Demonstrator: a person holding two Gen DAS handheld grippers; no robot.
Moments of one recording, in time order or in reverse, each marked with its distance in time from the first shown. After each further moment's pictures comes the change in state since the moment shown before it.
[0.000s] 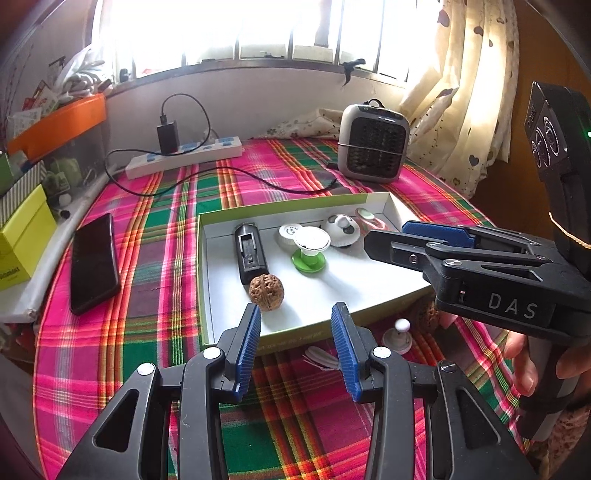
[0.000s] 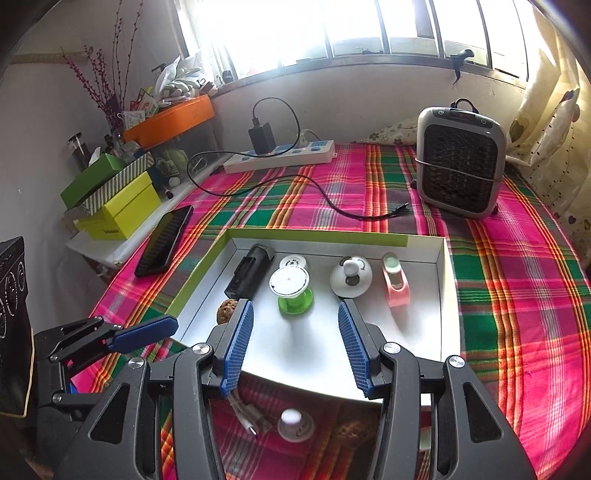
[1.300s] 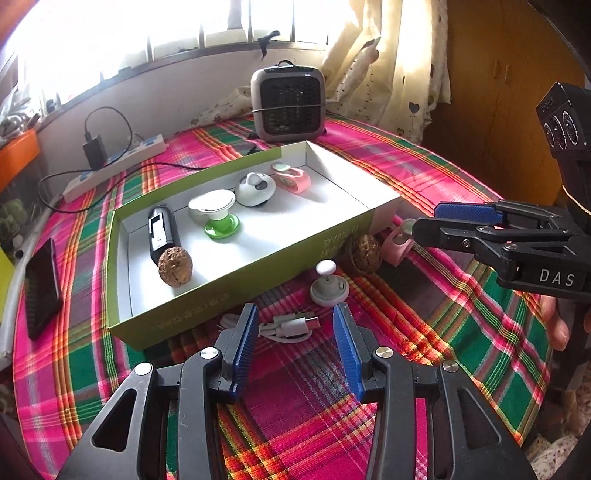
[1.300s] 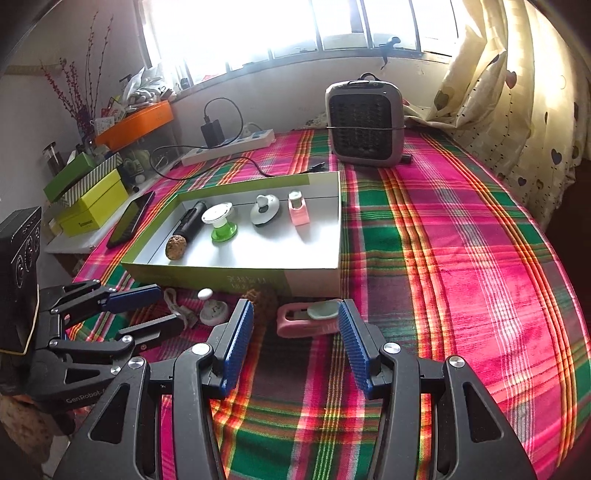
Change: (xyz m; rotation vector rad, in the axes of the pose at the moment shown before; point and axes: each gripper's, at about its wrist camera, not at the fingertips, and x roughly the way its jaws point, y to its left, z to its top) left arm 0.018 -0.047 -0.030 0.242 0.071 -0.128; right arm -0.052 -0.049 -0.071 0.088 -0.013 -0.131
